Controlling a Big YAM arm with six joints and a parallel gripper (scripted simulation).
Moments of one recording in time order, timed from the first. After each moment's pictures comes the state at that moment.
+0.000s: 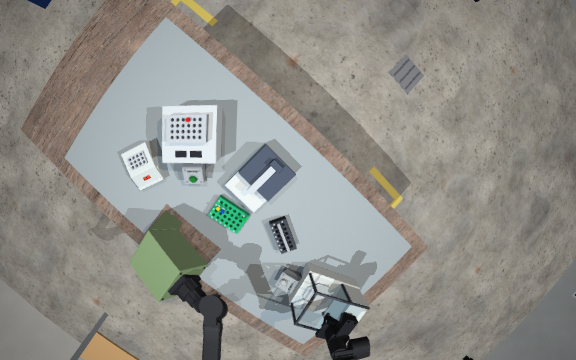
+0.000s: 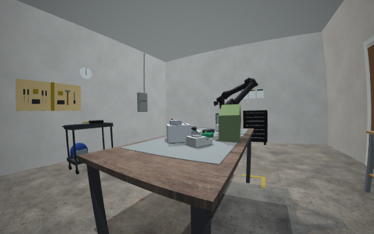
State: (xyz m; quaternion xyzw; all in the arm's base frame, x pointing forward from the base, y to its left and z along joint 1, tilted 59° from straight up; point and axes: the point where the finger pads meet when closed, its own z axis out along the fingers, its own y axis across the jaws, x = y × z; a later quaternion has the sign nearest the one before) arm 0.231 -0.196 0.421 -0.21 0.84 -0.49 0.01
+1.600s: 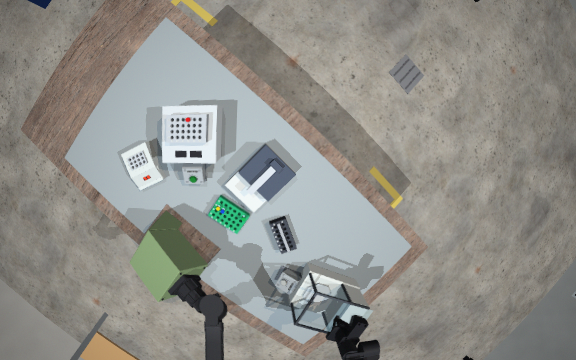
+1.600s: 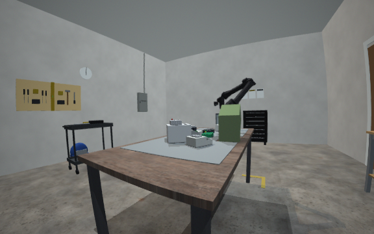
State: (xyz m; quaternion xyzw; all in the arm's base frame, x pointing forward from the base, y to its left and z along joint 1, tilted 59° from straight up) arm 0.245 -0.214 0.457 -0.21 0.84 -0.49 0.01
